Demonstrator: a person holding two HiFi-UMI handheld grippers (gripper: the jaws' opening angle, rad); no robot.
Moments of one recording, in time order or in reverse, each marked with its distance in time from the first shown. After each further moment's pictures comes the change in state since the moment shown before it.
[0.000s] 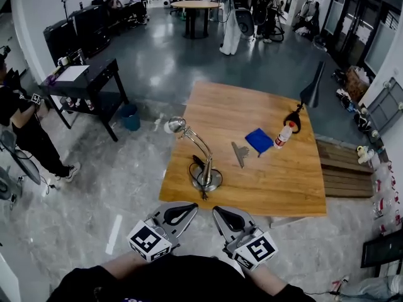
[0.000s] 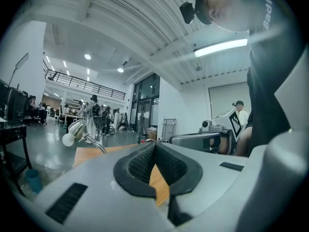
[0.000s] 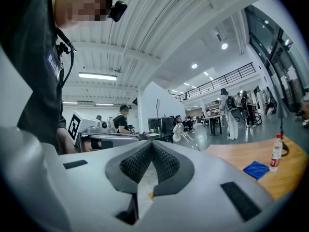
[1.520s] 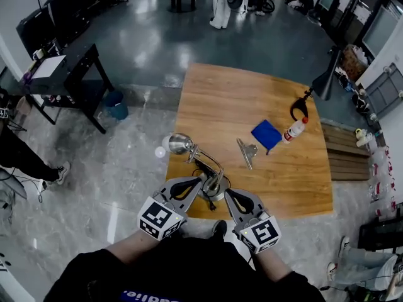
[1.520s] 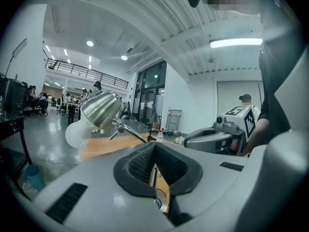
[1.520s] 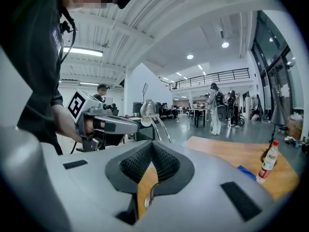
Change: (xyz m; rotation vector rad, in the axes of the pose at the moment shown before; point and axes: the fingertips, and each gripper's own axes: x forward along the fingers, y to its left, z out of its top) left arm 0.091 0.185 -0.049 -0.062 0.133 -0.008; right arm 0.122 -0.135 -0.053 -0.085 0.192 -0.183
